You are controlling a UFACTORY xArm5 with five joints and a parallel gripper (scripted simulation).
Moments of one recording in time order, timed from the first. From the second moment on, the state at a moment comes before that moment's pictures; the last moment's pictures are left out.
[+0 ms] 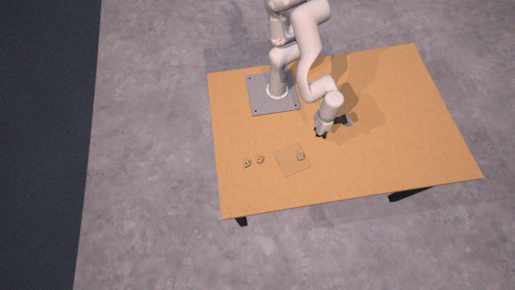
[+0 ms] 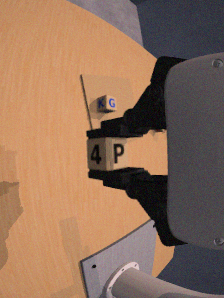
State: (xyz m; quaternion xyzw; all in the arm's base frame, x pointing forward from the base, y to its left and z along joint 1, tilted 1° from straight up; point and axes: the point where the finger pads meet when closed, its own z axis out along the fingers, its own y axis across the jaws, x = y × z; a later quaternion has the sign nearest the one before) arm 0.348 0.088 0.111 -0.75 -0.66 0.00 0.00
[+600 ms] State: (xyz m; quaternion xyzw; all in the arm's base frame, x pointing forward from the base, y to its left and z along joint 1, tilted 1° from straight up) arm 0.408 -0.053 0.114 -0.75 -0.66 0.00 0.00
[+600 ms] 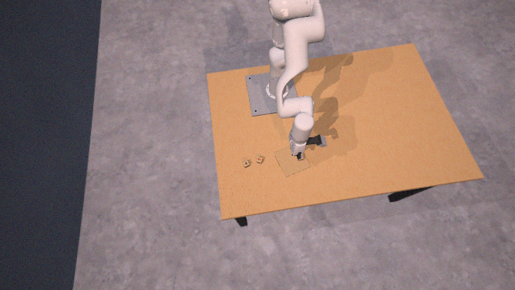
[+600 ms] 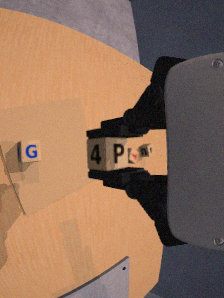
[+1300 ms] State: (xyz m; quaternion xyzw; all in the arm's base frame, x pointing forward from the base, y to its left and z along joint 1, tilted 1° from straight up) arm 0.410 -0.055 0.097 -0.75 -0.66 0.00 0.00
